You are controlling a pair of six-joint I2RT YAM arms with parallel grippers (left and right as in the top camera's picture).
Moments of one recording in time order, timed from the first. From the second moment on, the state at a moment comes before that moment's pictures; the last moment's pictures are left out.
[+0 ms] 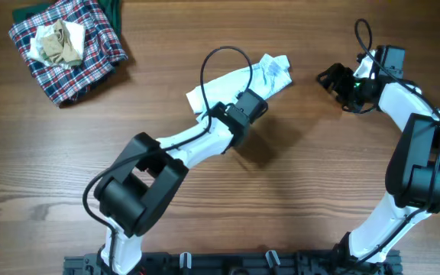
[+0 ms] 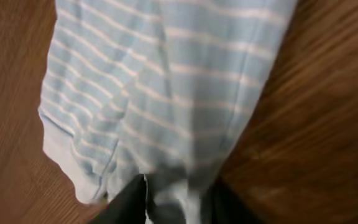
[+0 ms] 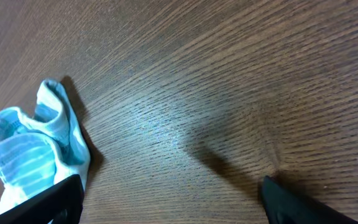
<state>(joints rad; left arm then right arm) -0.72 2.02 1.25 -0.43 -0.47 0.16 -0.21 2.00 1.23 -0.33 -0.44 0.39</state>
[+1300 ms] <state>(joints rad) -0.69 2.03 1.25 -0.27 -0.63 0.16 -0.21 1.99 1.23 -0.40 -0.44 0.38</state>
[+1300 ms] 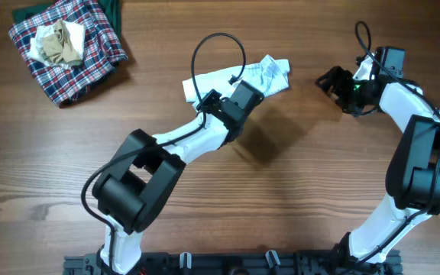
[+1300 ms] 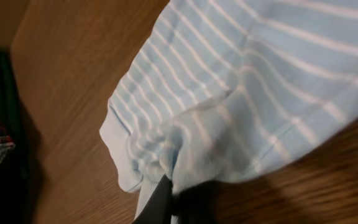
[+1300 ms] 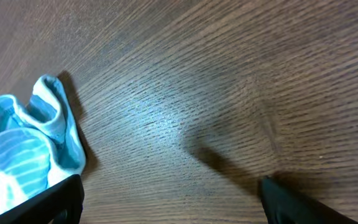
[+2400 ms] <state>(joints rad) -0.61 2.03 1.25 -0.12 -0.70 0.14 -0.21 1.98 1.24 -0.46 -0.39 0.33</state>
